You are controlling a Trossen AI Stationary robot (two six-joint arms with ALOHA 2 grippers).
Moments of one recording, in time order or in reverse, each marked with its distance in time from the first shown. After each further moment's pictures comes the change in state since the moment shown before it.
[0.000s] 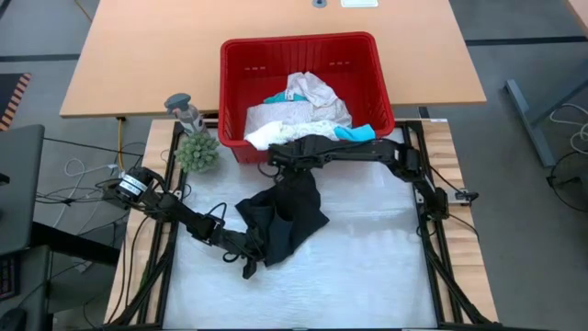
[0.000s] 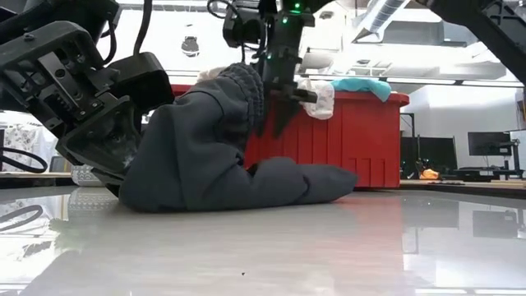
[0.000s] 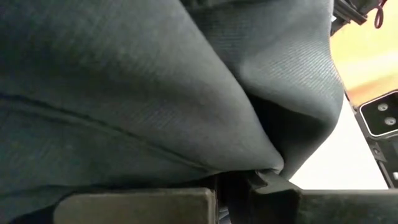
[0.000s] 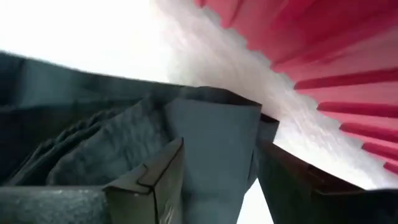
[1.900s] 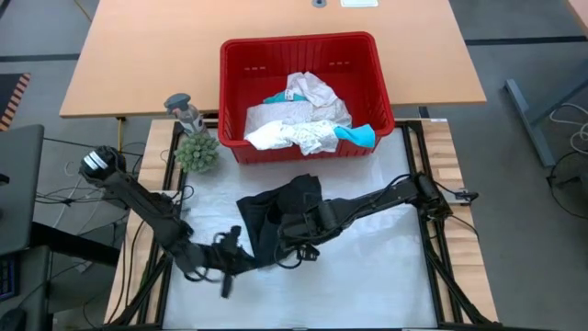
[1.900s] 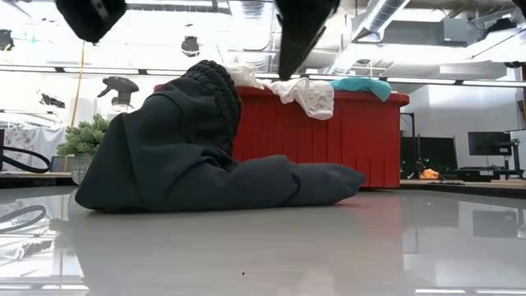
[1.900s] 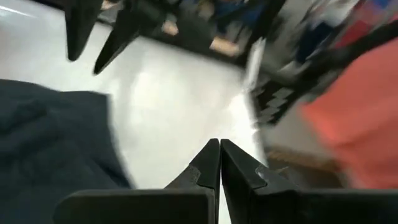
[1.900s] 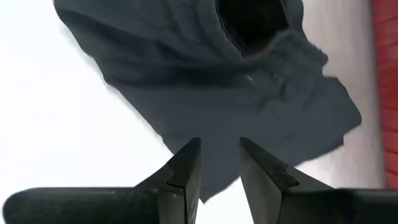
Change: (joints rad) left arm -0.276 -0.425 0.249 -0.442 -0.528 0.130; right arm 0.449 -0.080 0.000 -0.138 0.080 -0.260
